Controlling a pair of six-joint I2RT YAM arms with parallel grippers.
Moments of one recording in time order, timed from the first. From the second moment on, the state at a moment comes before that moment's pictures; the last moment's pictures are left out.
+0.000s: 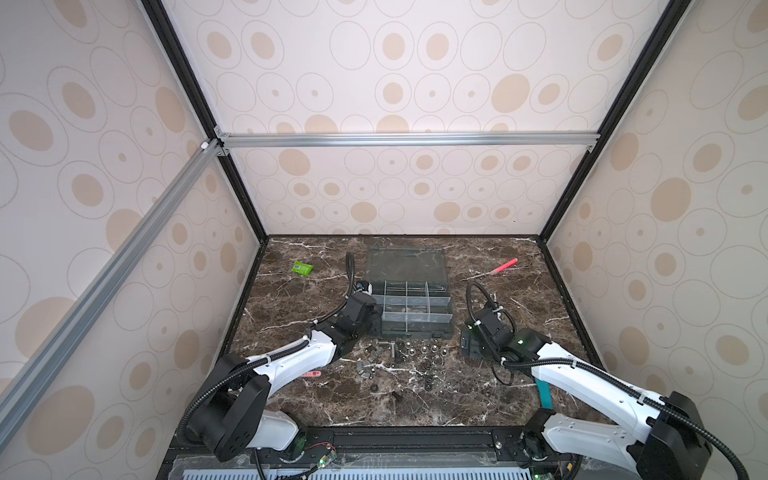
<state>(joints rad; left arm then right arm) -0.62 1.39 0.72 -0.06 -0.19 -0.50 0.68 1.12 0.73 -0.74 0.37 0.73</state>
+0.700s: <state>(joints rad) -0.62 1.33 0.67 -0.02 -0.22 -0.58 0.68 1.18 0.74 -0.71 0.33 0.69</state>
